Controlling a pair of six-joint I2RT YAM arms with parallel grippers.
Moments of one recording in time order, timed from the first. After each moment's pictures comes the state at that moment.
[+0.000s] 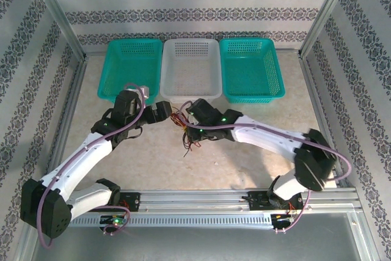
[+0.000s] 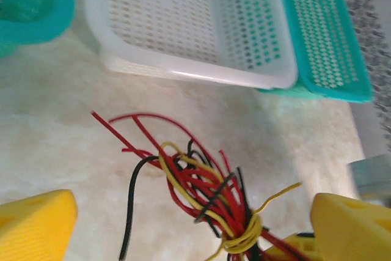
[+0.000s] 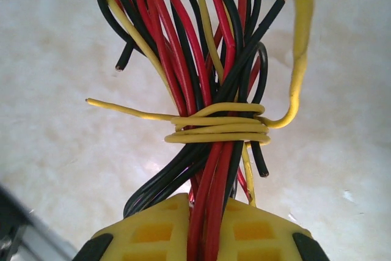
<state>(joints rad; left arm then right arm) -0.38 1.07 0.79 -0.32 0.24 -0.63 0.90 1.49 1.11 -0.58 -0.10 0.54</state>
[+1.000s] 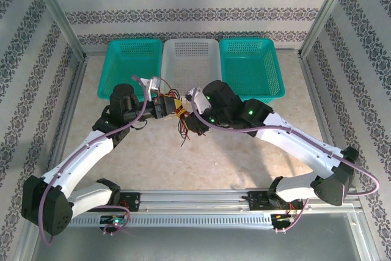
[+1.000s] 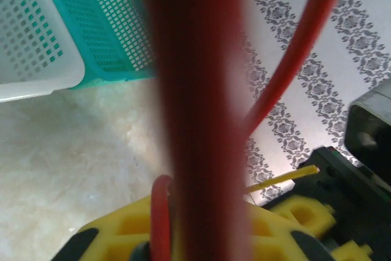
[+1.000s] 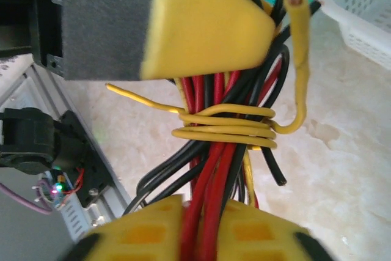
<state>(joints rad) -0.38 1.10 0.81 0.07 0.72 -0.74 0.89 1.33 1.34 -0.74 -0.23 0.29</state>
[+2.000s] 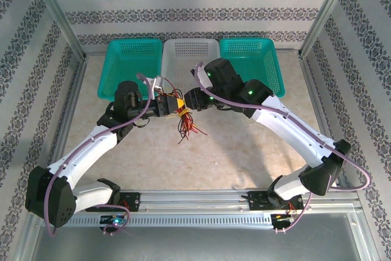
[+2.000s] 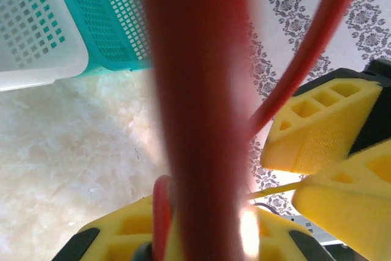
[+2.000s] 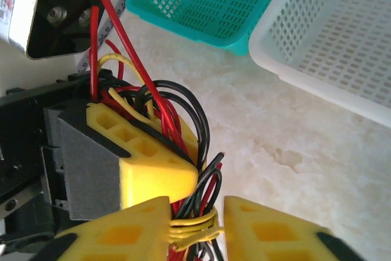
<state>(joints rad) -0.38 1.17 0.83 0.06 0.76 -0.76 0.77 1.47 1.58 -0.82 -0.21 0.43</state>
